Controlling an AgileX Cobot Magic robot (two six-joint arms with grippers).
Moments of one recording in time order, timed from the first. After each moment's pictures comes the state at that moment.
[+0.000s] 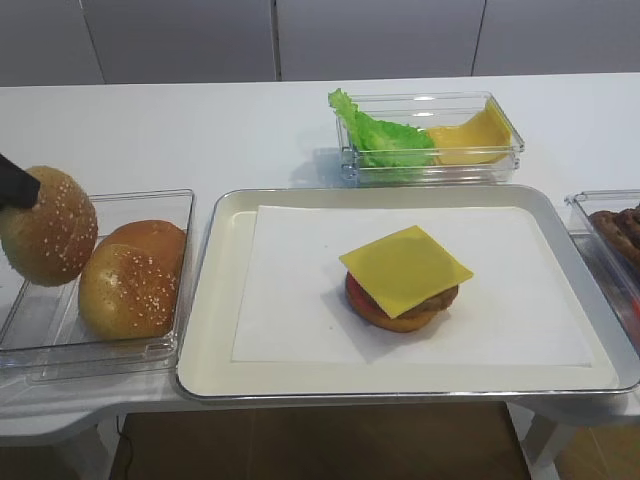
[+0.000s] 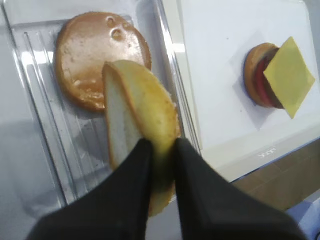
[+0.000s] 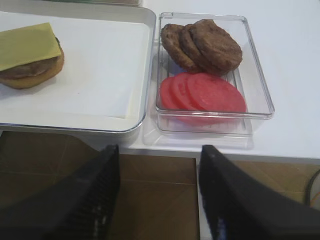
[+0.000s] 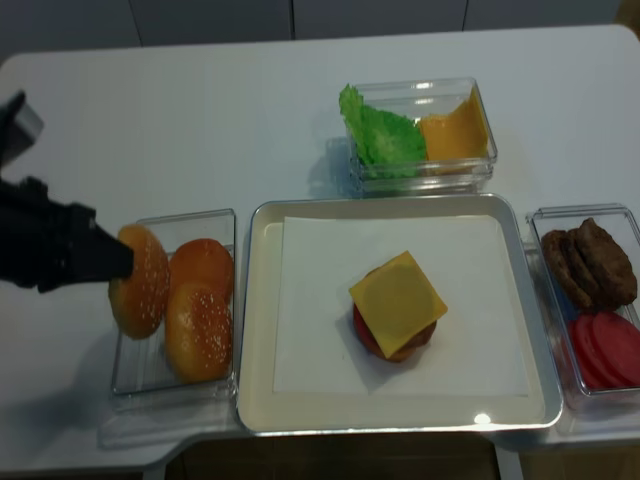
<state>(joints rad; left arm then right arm) 0.25 1.30 -0.98 -0.73 1.21 0.52 -0.04 -0.02 -0.48 0.16 1.15 -0.15</state>
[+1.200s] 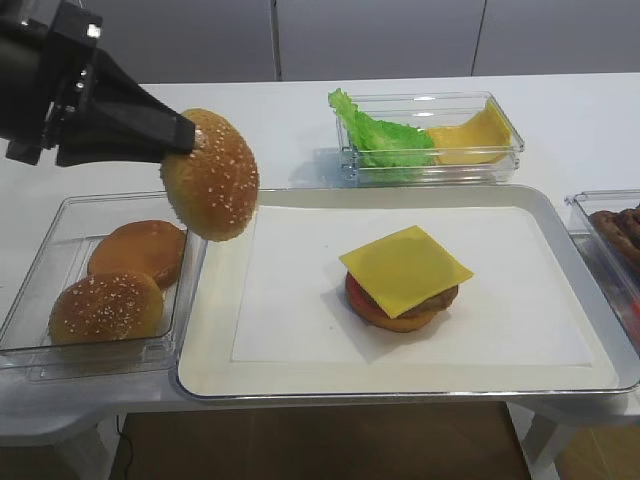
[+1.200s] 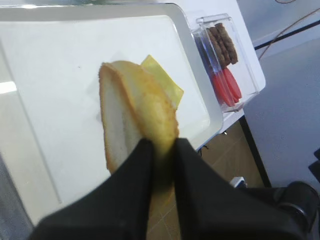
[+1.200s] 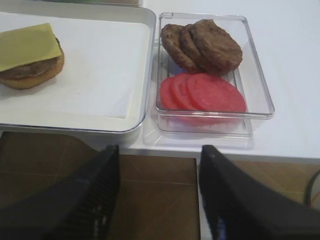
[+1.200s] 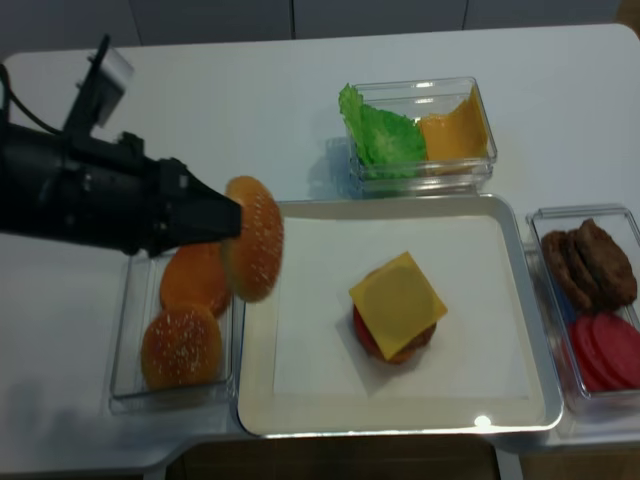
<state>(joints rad) -0.08 1.31 -1.00 -1.04 1.10 0.53 -0.04 -0.02 -0.48 0.16 1.15 -0.15</state>
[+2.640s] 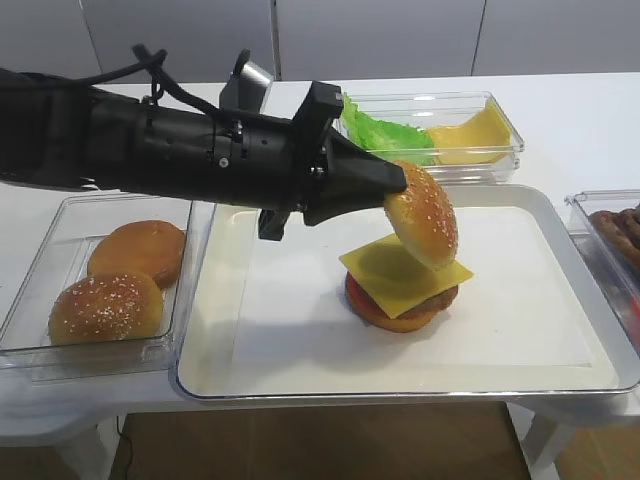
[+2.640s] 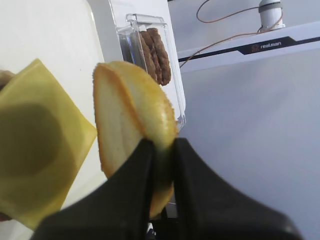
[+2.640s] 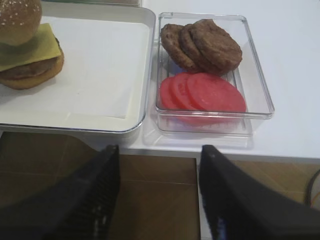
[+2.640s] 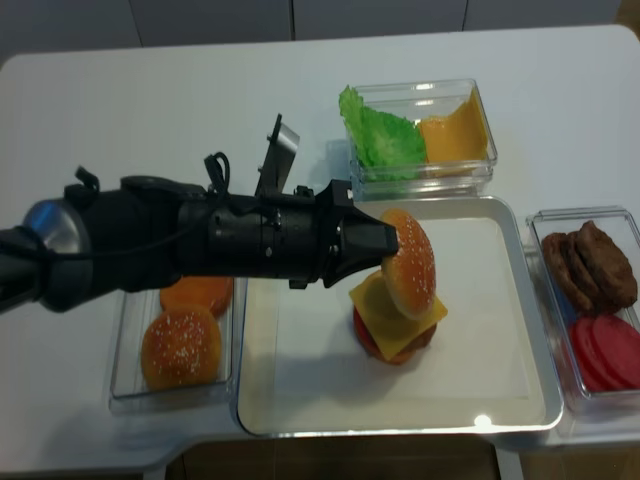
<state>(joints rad) -0.47 1.72 -1.01 -1.74 0.92 0.83 -0.04 -0.02 -0.48 0.16 1.15 -0.15</state>
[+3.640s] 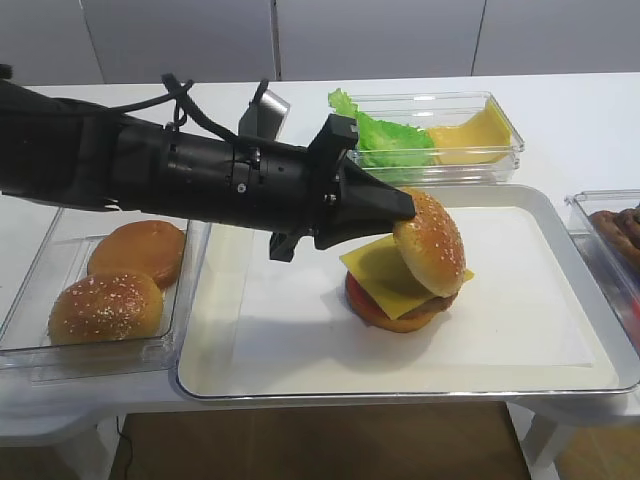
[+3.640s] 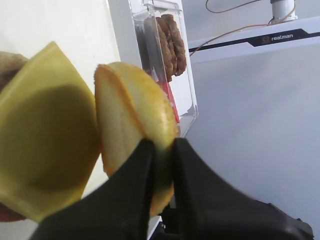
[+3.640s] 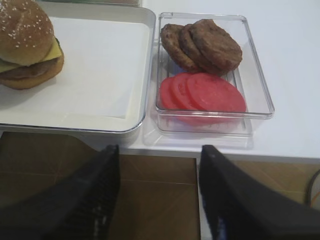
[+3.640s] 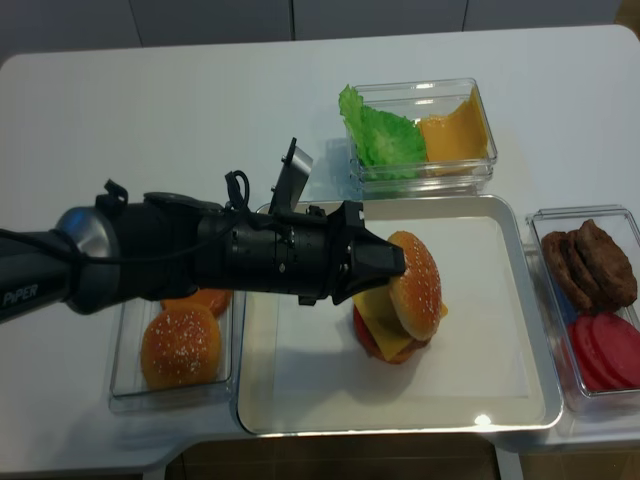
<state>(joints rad) -0.49 1.77 -1.01 -1.75 0.92 0.86 -0.04 -0.02 -0.48 0.16 1.15 -0.15</state>
